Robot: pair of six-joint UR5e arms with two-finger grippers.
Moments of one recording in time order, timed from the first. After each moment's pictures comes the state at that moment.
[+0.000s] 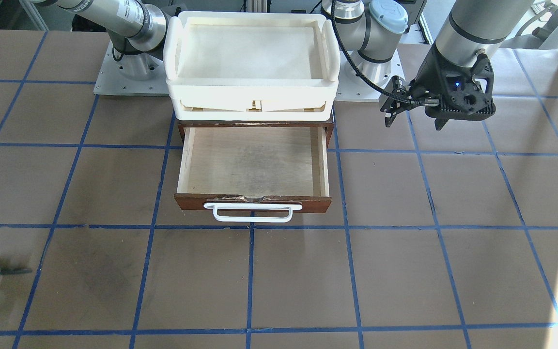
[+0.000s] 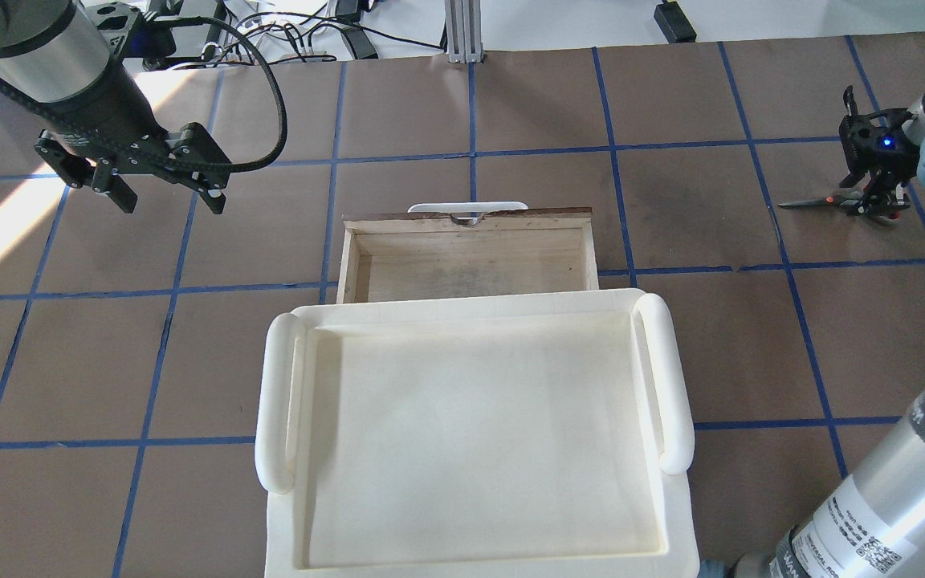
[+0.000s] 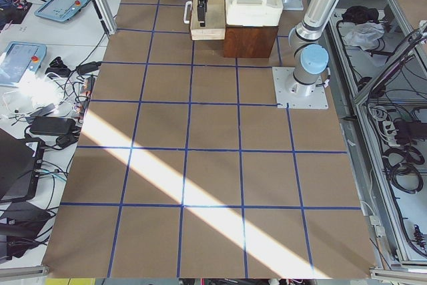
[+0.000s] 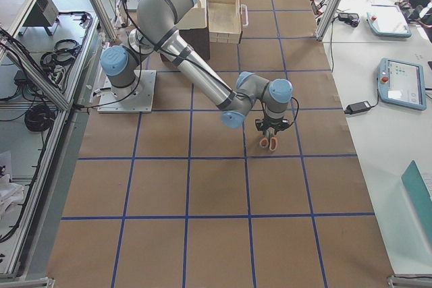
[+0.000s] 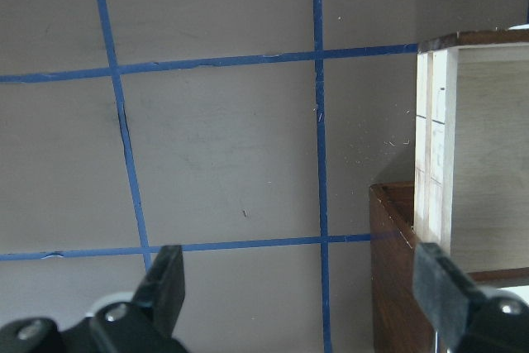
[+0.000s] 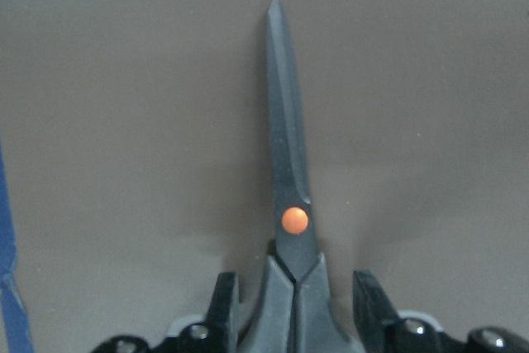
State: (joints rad) left arm -1.49 -1.56 -1.57 -1.62 1.59 0.14; right arm 1.02 -0.92 1.53 -2.25 -1.53 -2.07
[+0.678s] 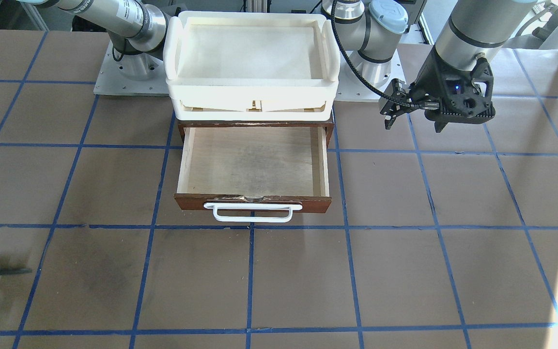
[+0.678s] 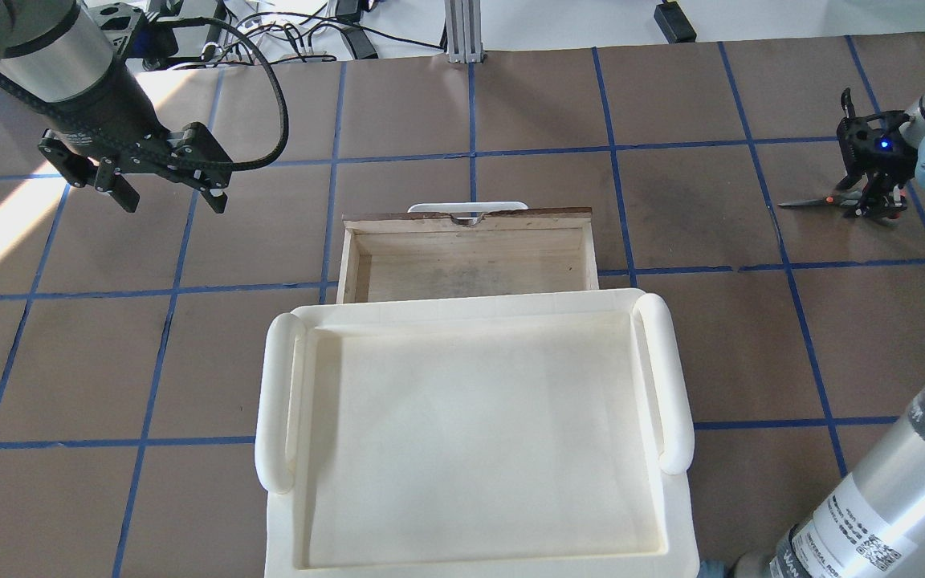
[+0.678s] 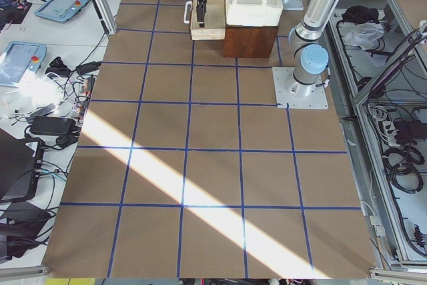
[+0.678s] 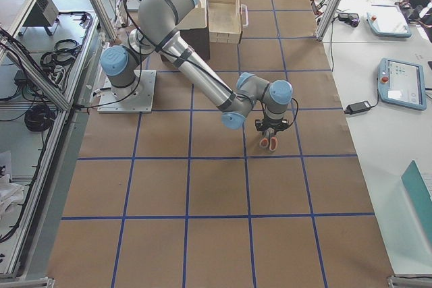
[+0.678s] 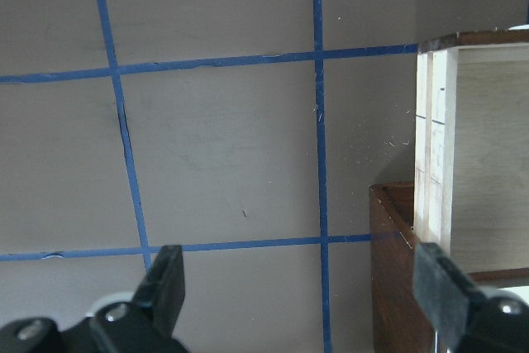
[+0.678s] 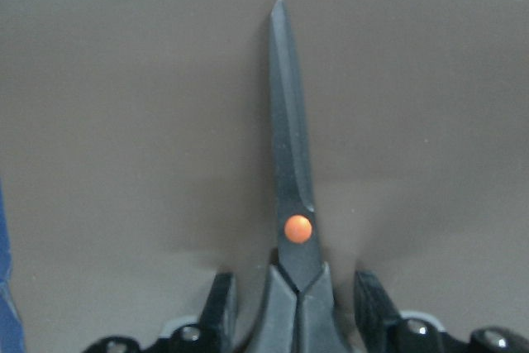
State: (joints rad) left arm -1.49 -1.56 -1.57 -1.62 1.59 0.14; right arm 1.02 -0.91 1.53 -2.24 -1.53 -2.07
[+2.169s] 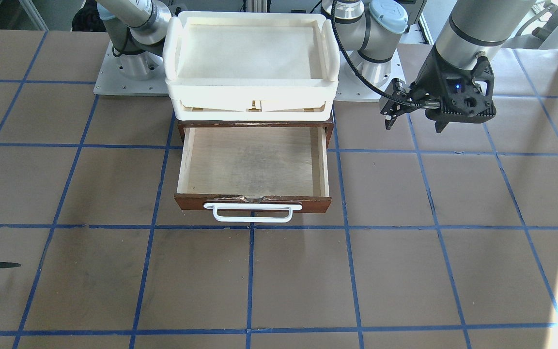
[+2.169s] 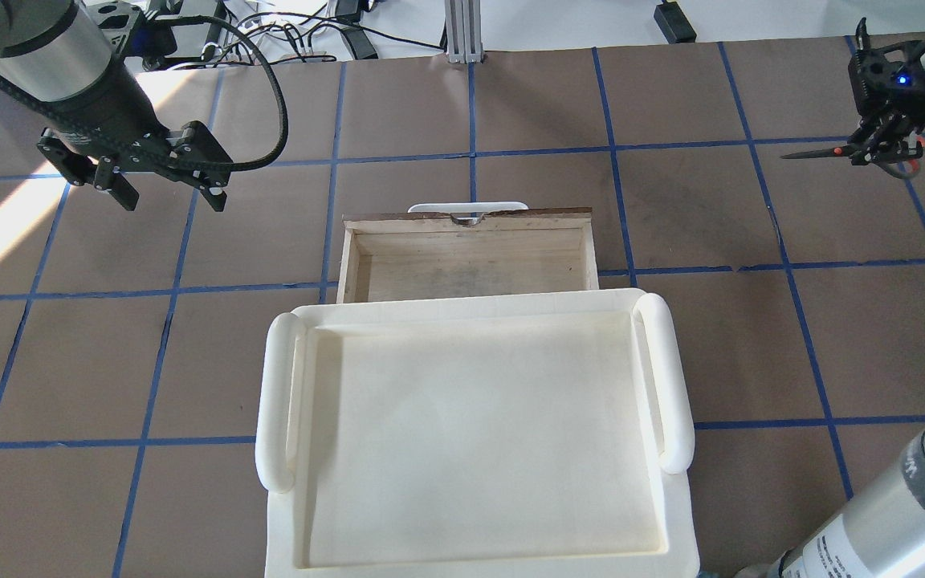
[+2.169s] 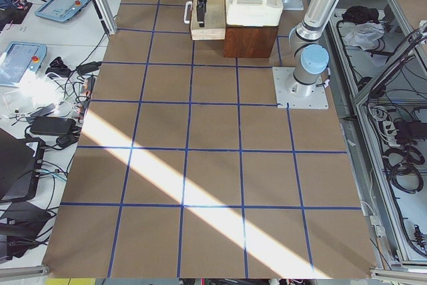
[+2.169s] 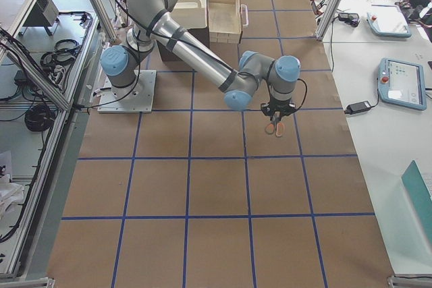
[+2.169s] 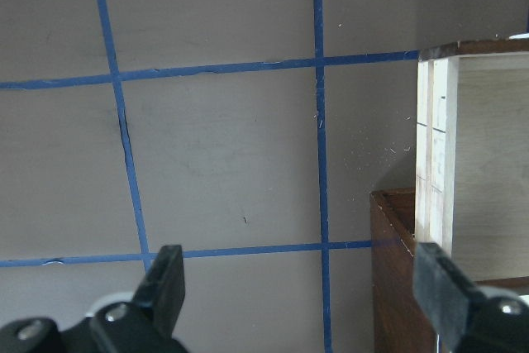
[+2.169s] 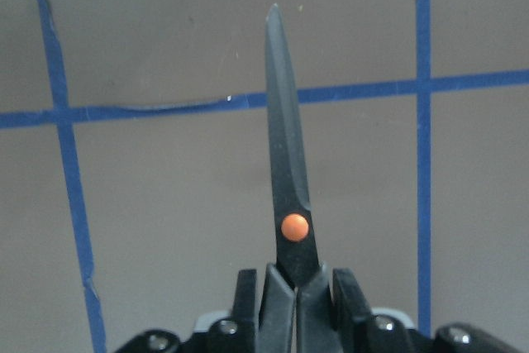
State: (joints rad) left arm -1.49 -1.56 -1.57 -1.61 1.59 0.14; right arm 1.12 -1.09 1.47 -2.04 -1.53 -1.96
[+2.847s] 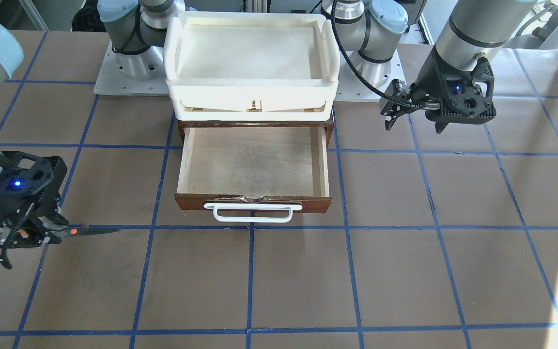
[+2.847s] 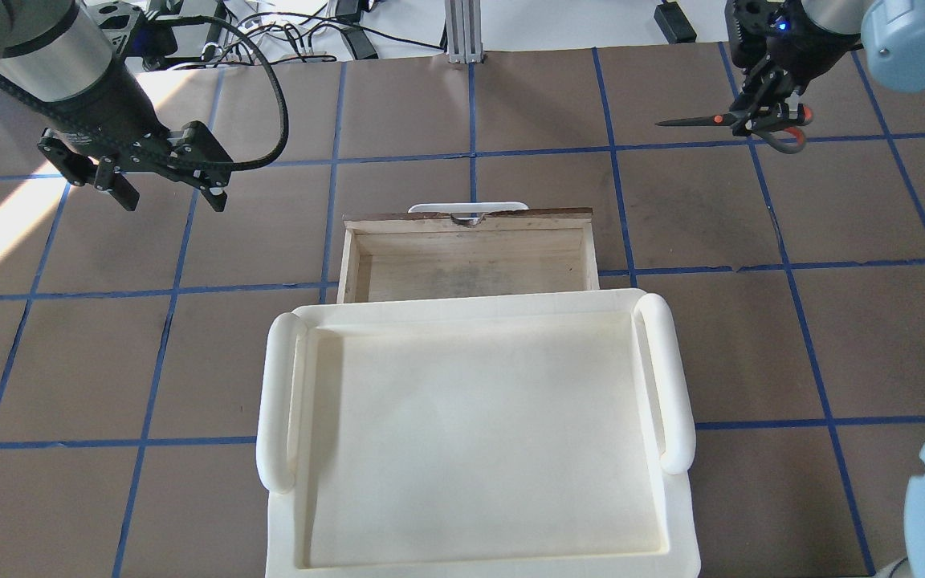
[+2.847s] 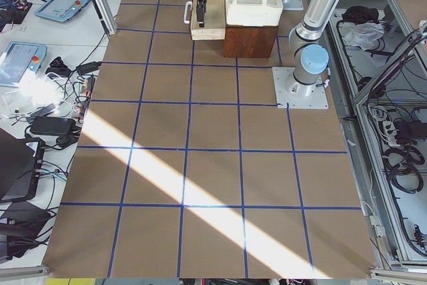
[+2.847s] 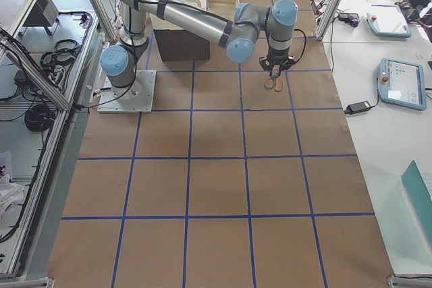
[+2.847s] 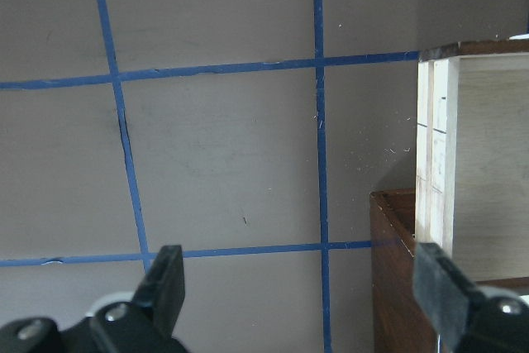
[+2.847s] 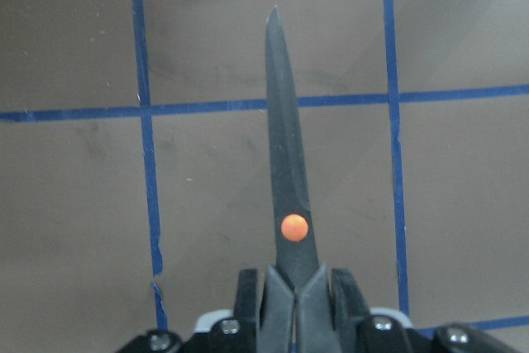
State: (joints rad) left arm -1.49 -1.56 -1.57 -1.61 1.59 0.14; right arm 1.40 -1.28 1.48 -1.84 -1.44 -1.70
